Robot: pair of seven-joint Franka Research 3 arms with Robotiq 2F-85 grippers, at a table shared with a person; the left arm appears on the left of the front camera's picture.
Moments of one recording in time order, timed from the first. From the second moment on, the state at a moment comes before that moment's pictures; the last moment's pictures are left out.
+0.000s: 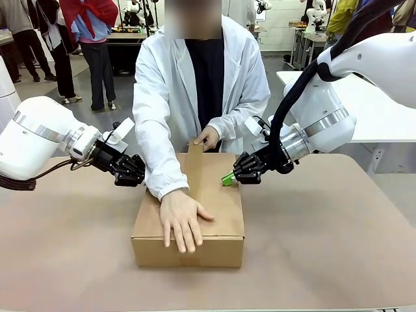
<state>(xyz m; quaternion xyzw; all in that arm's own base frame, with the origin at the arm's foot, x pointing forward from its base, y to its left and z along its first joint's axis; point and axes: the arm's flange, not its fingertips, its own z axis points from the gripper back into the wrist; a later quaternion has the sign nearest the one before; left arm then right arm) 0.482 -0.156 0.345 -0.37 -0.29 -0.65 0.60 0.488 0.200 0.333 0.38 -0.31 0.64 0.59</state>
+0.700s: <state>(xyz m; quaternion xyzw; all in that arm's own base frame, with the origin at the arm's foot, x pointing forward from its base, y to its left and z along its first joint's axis) 0.482 -0.156 0.345 -0.37 -0.29 -0.65 0.60 0.488 0.200 0.333 0.38 -0.31 0.64 0.59</state>
